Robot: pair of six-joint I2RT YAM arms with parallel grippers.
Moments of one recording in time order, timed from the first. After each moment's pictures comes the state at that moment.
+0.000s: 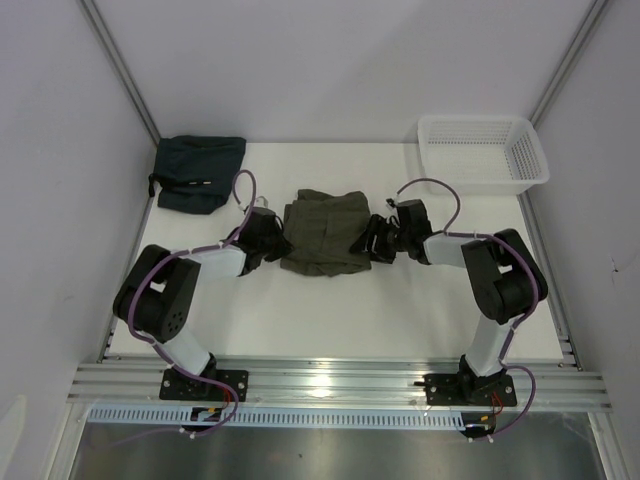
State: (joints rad) left arm -0.41 1.65 0.76 0.12 -0.05 -0.76; right arm 0.37 1.82 0.91 0.15 -0.49 0.70
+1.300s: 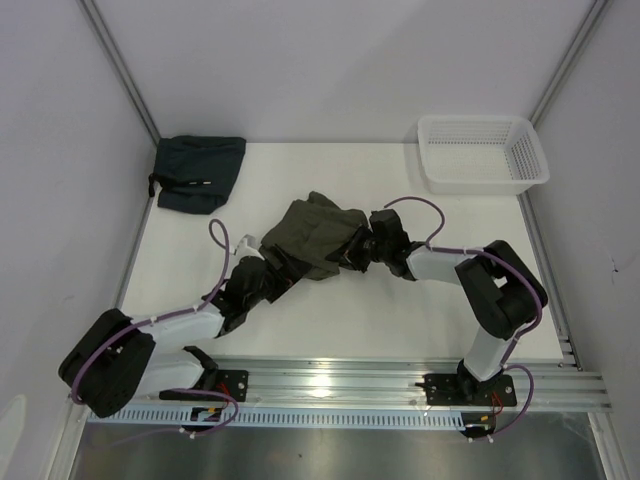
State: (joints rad) left arm -0.63 1.18 0.31 0.34 -0.10 -1.16; right arm 0.59 1.75 0.86 0.25 -0.39 1.24
